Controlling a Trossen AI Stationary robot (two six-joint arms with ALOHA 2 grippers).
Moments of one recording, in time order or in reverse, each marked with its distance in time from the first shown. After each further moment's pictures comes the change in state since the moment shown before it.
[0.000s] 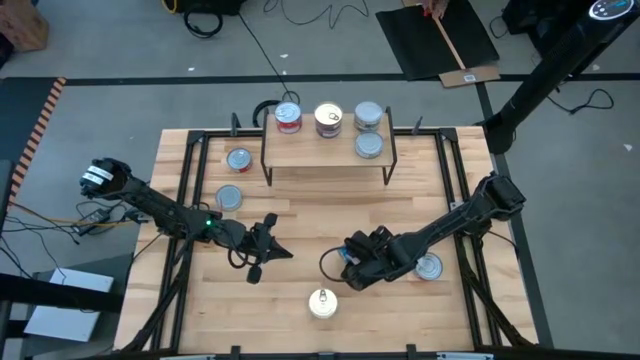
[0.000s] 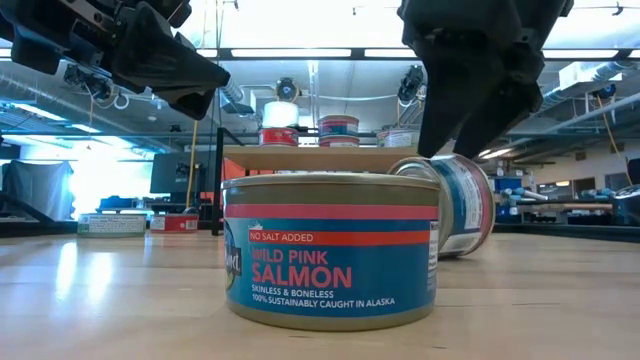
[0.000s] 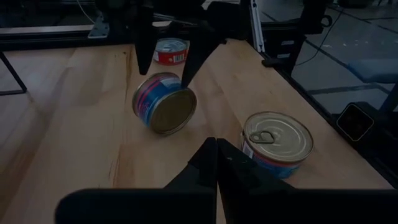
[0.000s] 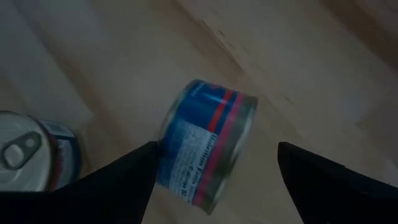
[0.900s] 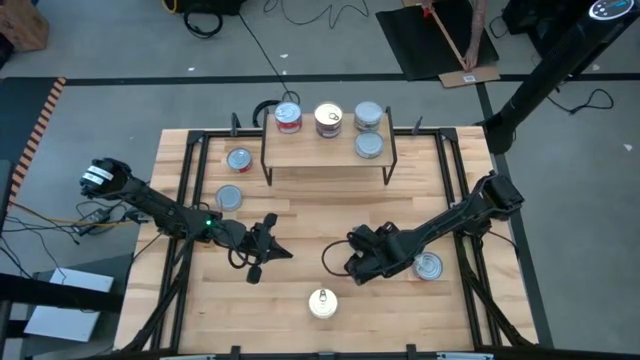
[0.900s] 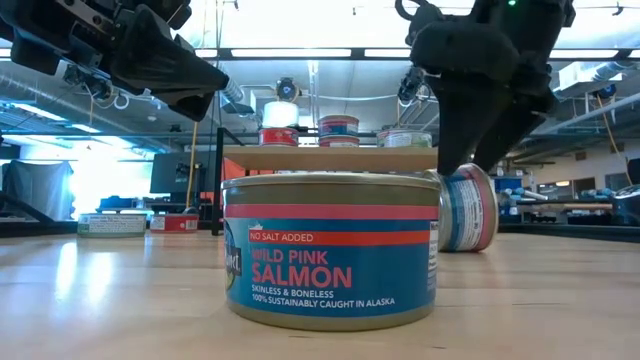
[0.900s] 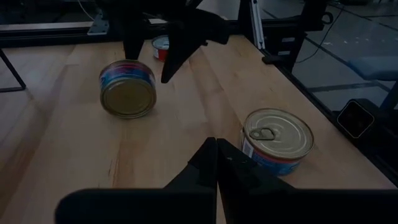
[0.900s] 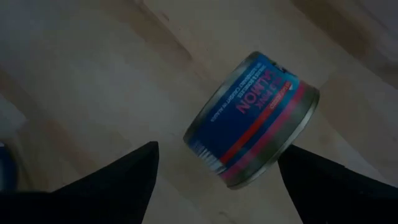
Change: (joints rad) left arm 0.000 0.000 0.000 -0.011 0.001 -0.002; right arm -0.029 0.009 -0.001 -0.131 -0.007 0.092
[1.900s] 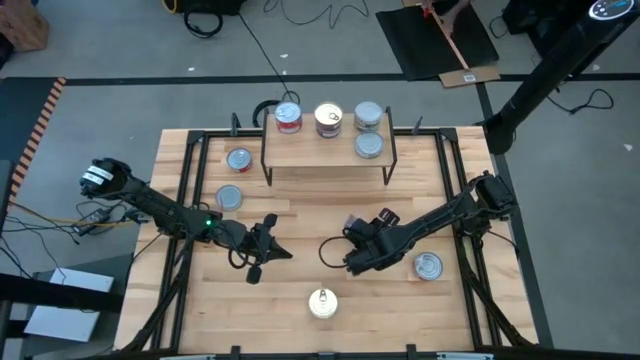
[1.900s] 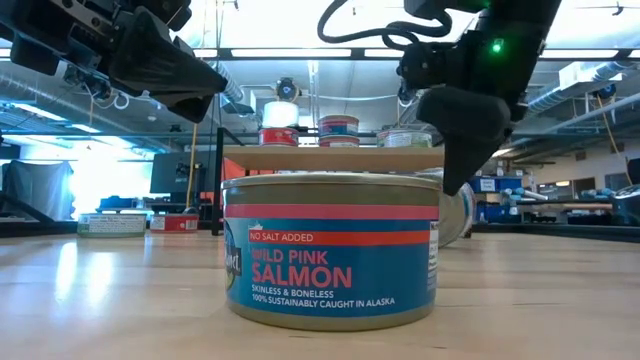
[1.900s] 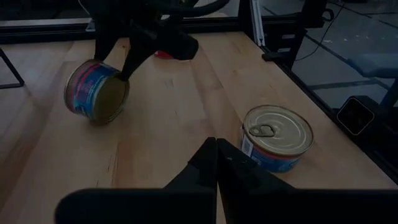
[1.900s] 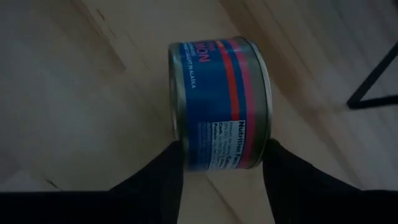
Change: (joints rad) left arm 0.000 0.000 0.000 -0.011 0.003 -0.004; right arm -0.064 0.047 0.001 -0.104 0.117 -0.213
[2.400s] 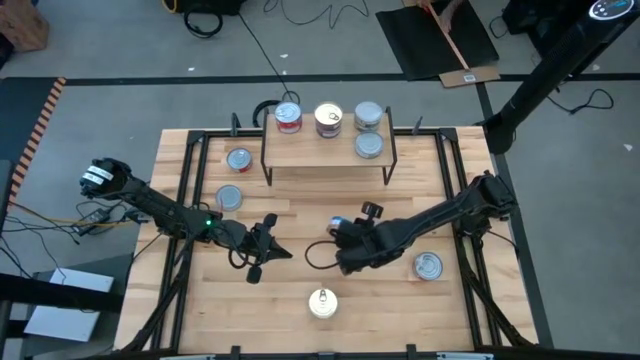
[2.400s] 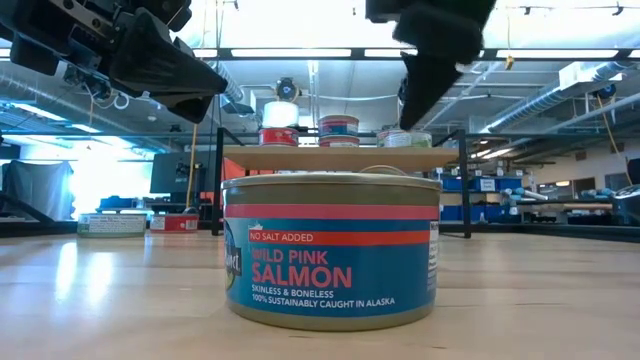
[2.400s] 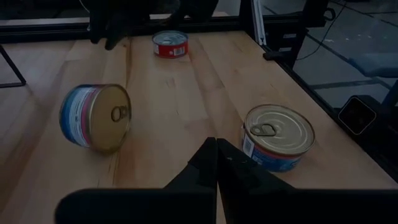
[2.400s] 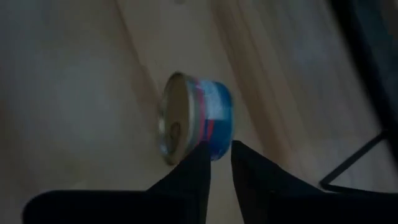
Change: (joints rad) left arm 0.000 0.000 0.000 -0.003 -0.004 -0.001; right arm -0.005 -0.001 0.217 -0.038 0.065 -0.361
